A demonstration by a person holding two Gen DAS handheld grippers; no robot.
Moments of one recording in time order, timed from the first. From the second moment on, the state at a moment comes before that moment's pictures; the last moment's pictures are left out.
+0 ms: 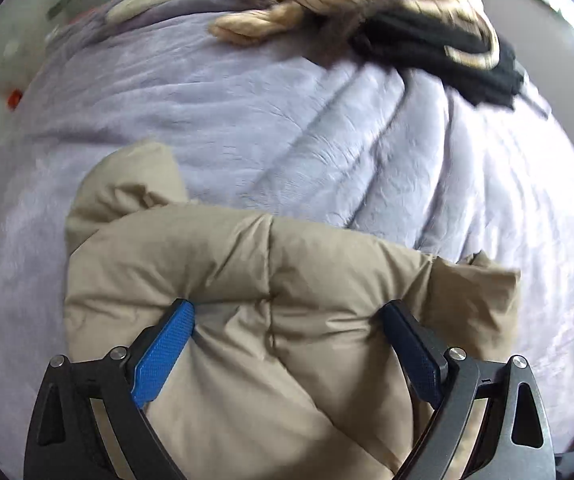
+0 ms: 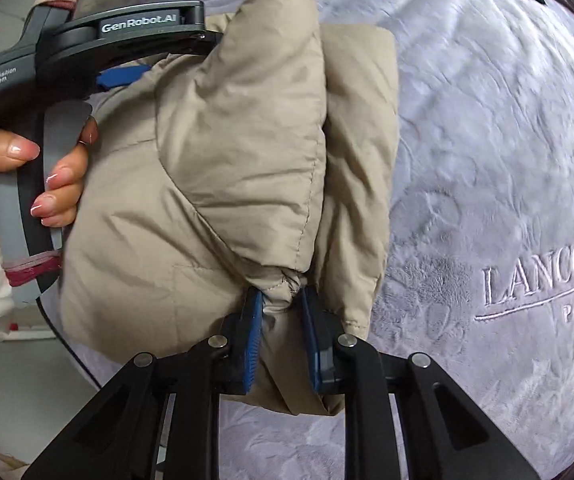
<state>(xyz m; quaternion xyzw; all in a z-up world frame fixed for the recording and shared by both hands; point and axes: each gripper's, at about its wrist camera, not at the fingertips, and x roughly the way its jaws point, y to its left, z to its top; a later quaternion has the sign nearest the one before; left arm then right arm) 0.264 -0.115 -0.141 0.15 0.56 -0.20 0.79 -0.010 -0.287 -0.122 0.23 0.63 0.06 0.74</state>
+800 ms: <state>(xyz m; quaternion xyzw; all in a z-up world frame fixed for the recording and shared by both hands) 0.251 -0.121 -0.137 0.17 0.55 -0.20 0.79 0.002 -0.266 -0.164 0.22 0.63 0.05 0.74</state>
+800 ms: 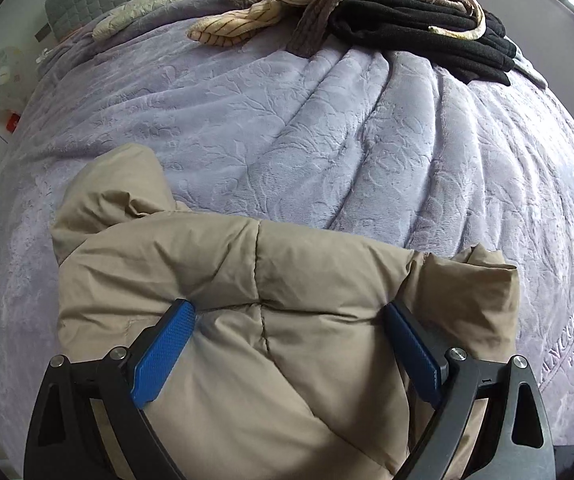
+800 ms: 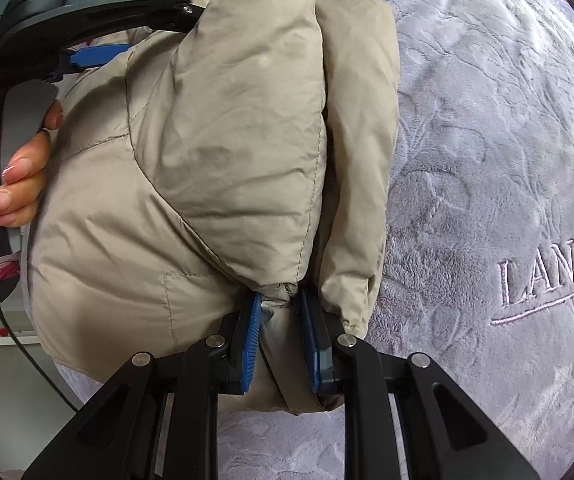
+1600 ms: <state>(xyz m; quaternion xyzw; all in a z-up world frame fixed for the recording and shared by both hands) 0.135 0.043 -0.086 0.01 0.59 -0.17 0.79 -0.023 -0.240 -0.146 0.16 0.66 0.03 0.73</state>
